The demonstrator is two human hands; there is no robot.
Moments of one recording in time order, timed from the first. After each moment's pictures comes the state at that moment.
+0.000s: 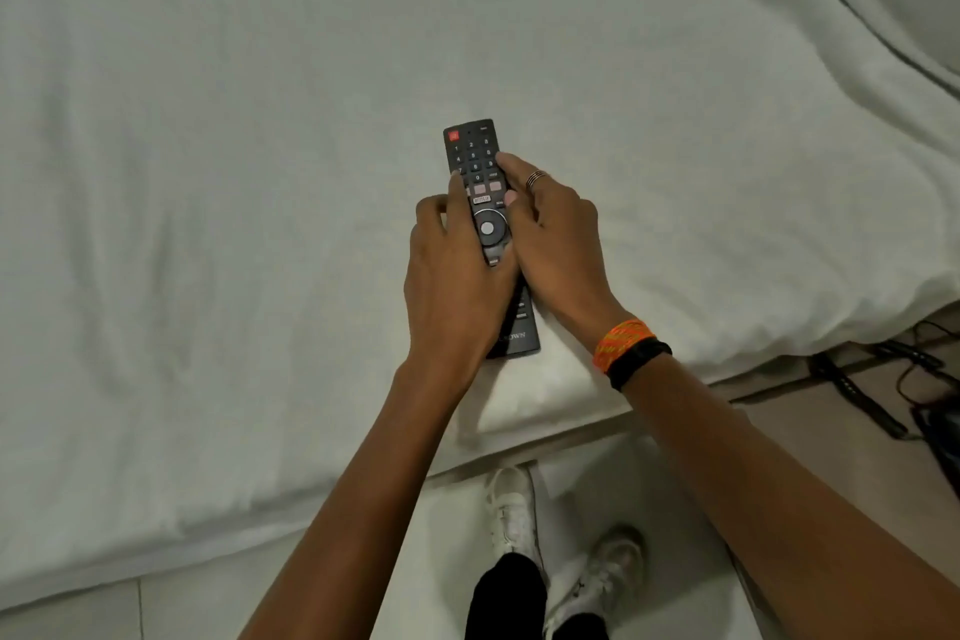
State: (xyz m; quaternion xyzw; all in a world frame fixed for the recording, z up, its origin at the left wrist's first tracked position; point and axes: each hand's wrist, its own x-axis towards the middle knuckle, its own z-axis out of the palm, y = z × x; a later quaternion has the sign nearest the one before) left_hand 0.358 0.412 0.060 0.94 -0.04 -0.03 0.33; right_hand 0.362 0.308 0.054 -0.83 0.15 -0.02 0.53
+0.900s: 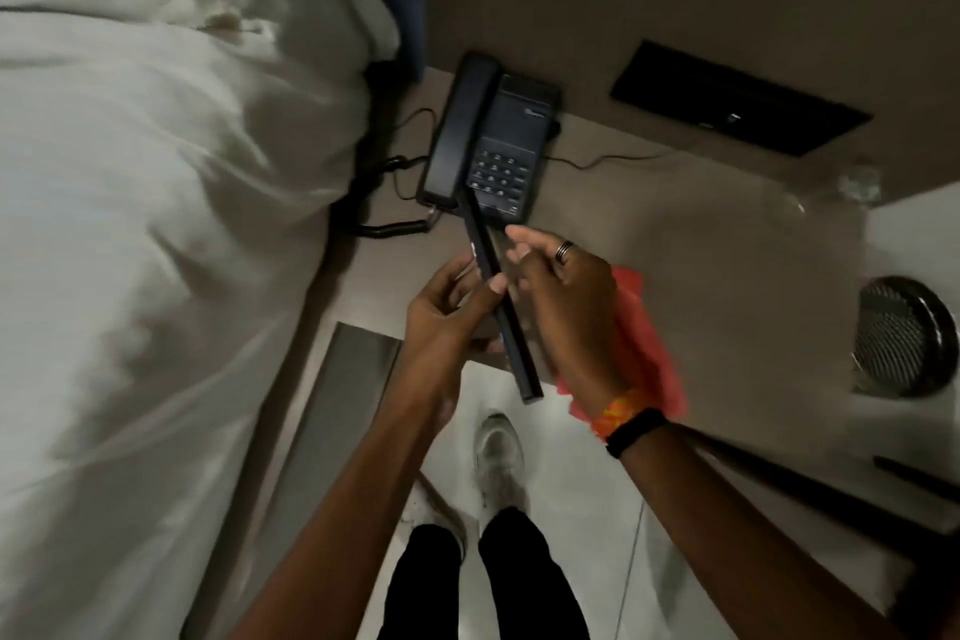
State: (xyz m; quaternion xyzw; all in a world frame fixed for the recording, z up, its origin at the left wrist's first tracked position) left_hand 0.070 0.146 0.010 0.58 -0.12 -0.61 0.53; right_hand -0.036 0.084 0.034 -0.53 0.60 -0.29 0.53
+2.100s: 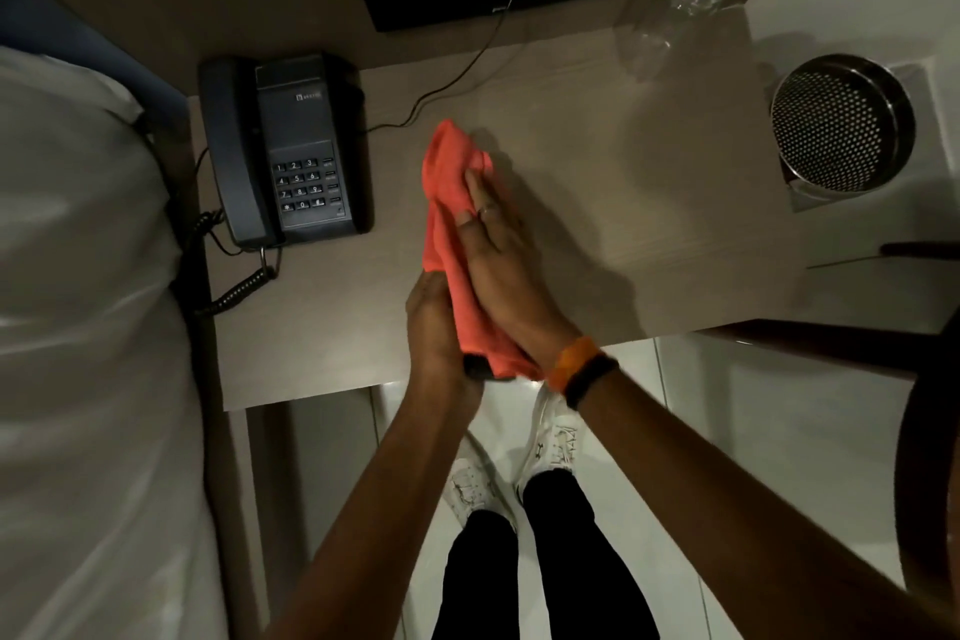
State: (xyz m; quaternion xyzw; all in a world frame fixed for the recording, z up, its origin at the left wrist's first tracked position) left_hand -0.057 0.089 -0.013 0.56 0.00 -0.70 0.44; right_hand -0.123 0.054 -0.043 -0.50 0.68 -0.24 0.49
